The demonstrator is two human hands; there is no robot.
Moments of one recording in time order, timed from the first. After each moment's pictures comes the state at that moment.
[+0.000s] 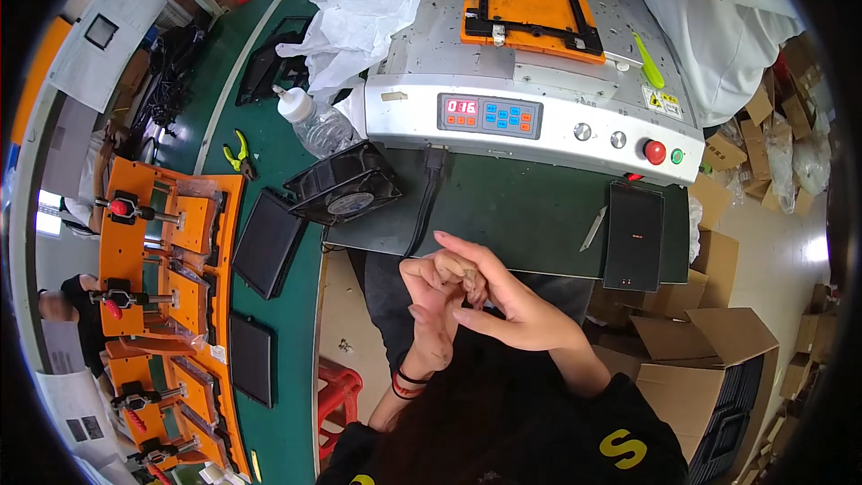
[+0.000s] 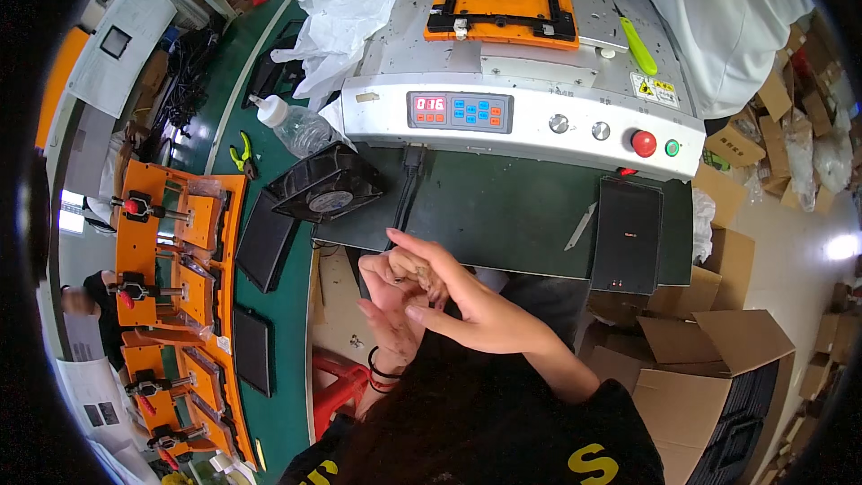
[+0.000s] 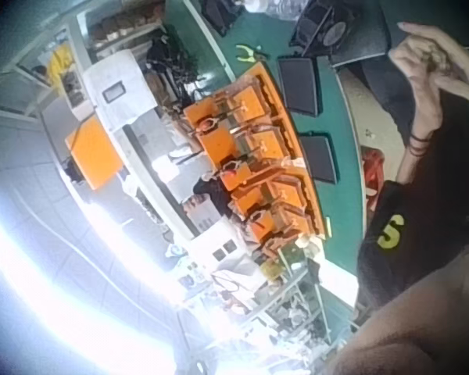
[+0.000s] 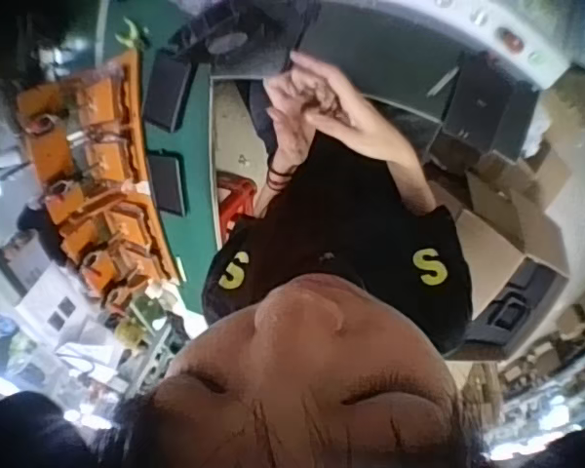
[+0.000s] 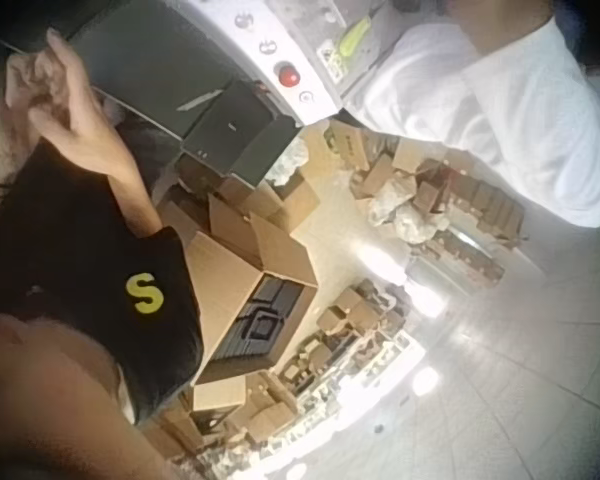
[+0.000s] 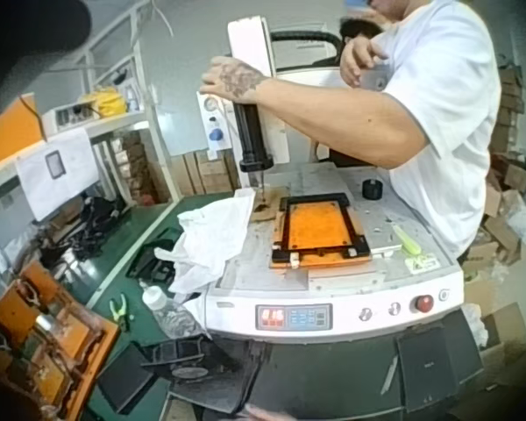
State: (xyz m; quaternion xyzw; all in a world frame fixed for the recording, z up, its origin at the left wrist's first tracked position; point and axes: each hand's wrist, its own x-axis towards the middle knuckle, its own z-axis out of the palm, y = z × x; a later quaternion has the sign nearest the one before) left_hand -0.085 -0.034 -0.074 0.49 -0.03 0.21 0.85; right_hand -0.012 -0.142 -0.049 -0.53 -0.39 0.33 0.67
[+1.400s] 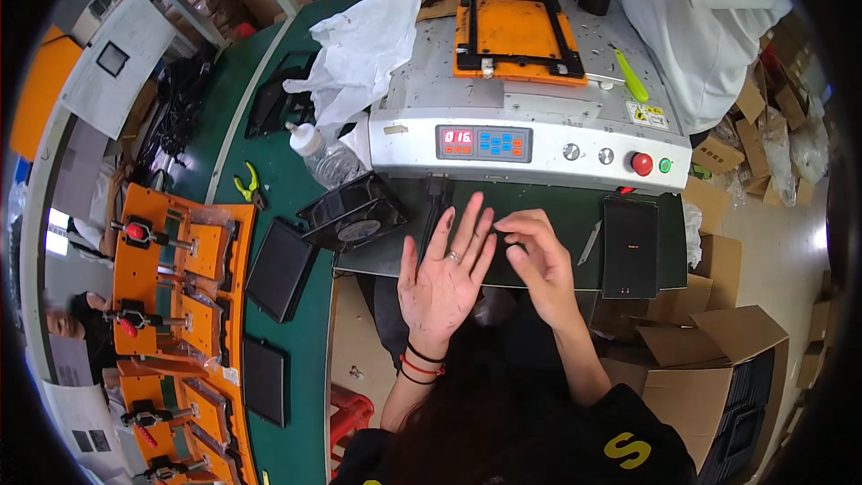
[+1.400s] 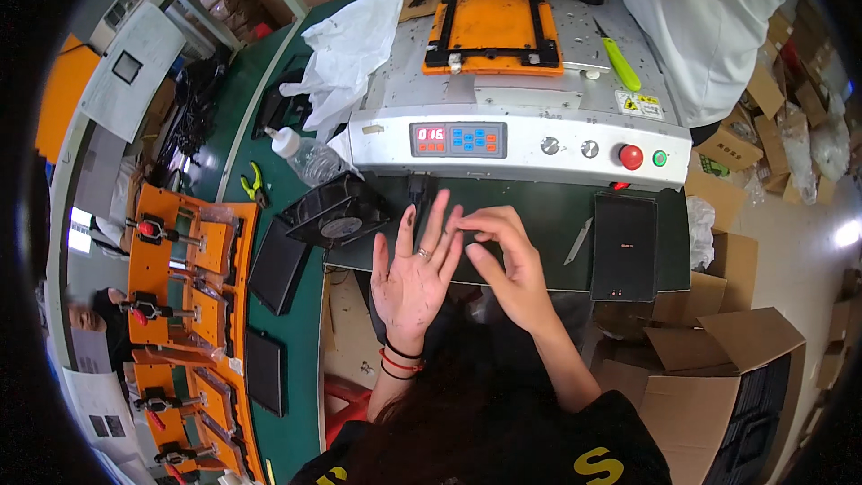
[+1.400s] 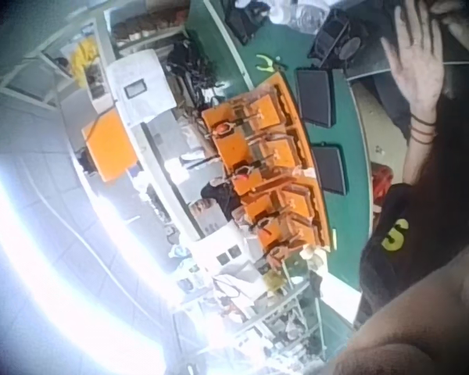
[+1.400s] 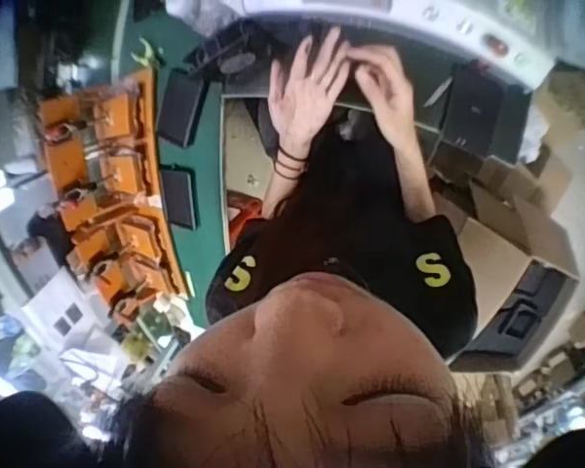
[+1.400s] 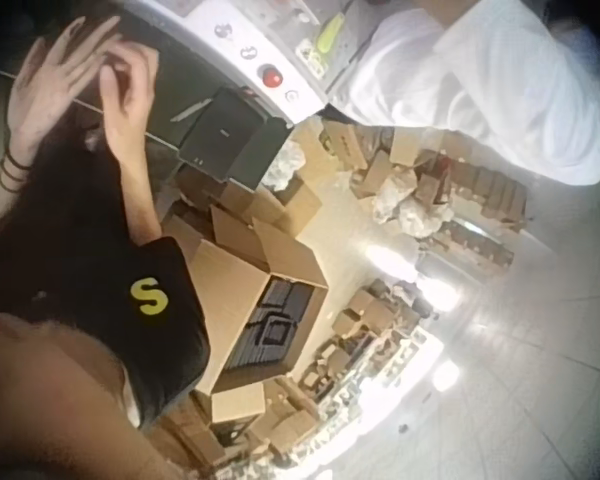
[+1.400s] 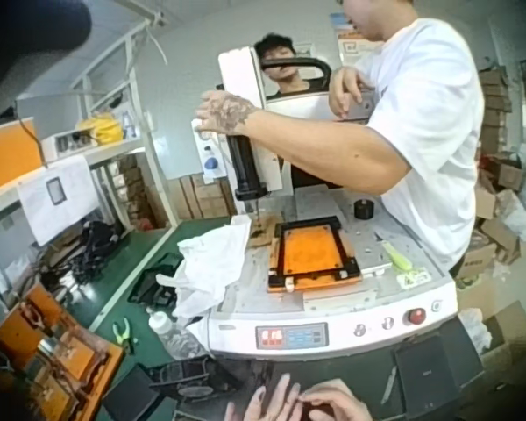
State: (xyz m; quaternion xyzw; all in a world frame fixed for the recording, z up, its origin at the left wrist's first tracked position) left_hand -0.041 -0.010 -0.081 -0.03 -0.10 0.01 0.99; right_hand 0.018 -0.151 -0.077 -0.62 -0.29 0.04 0.73
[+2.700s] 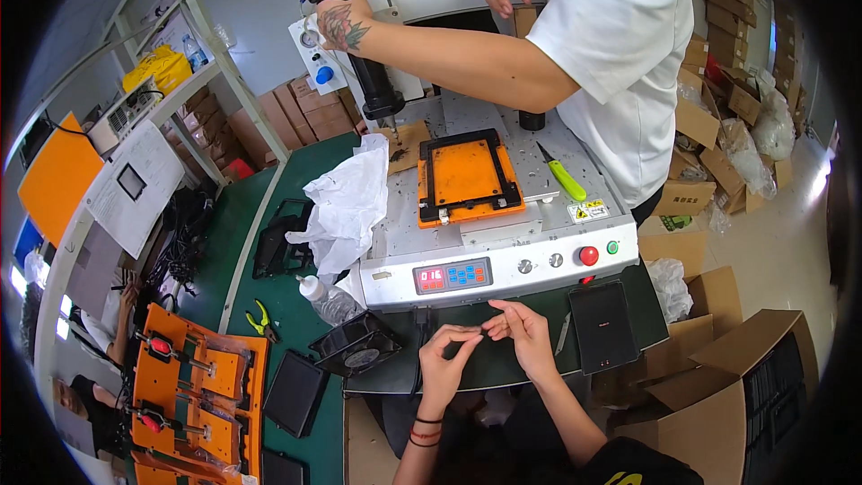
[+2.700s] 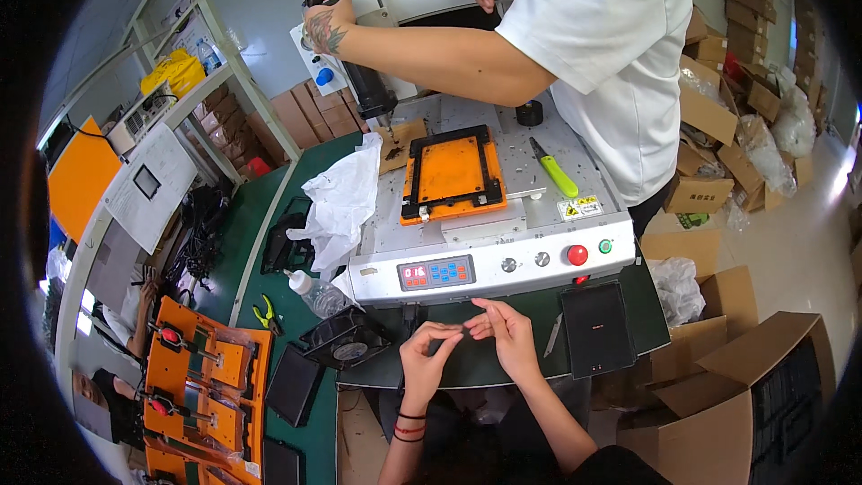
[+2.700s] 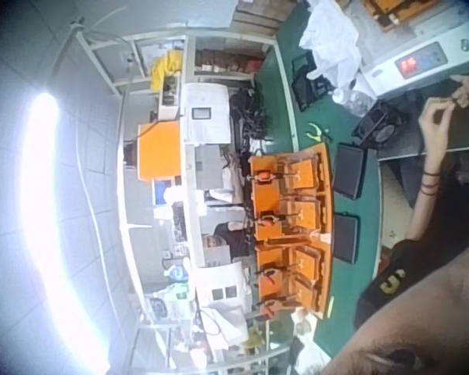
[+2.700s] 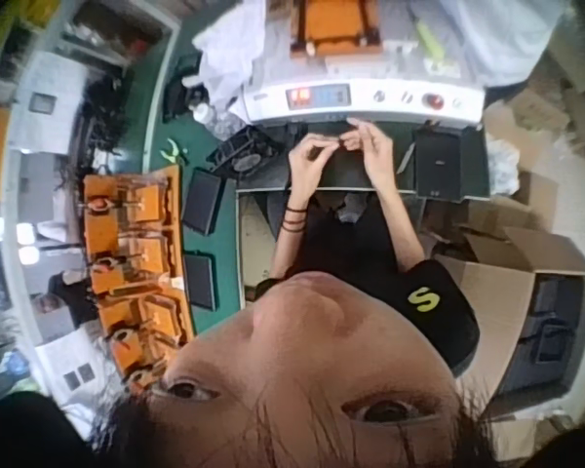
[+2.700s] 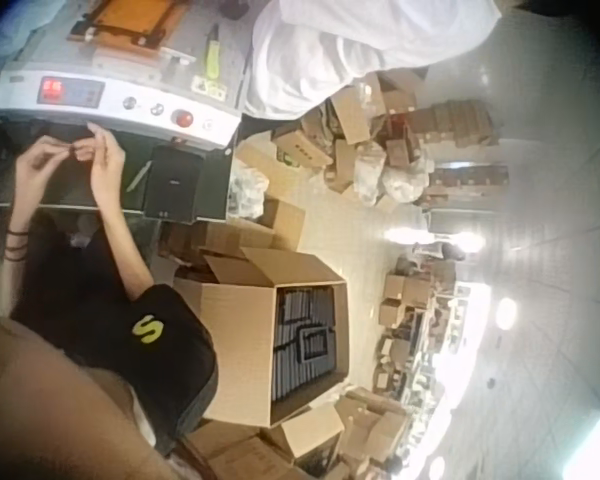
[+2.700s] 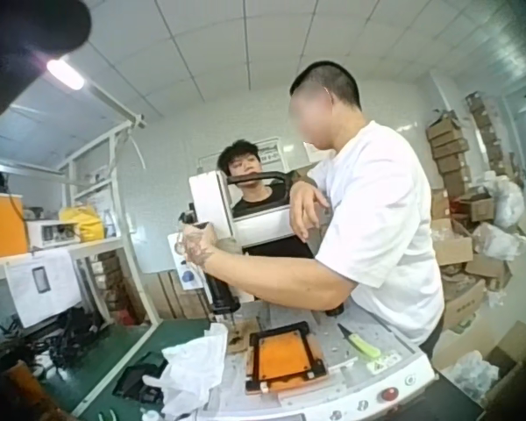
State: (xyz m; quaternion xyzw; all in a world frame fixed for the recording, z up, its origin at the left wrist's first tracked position) left_hand 0.009 -0.004 -0.103 0.74 -0.05 0.22 0.63; right_hand 0.061 -0.151 -0.116 -0.58 -0.13 0.07 0.80
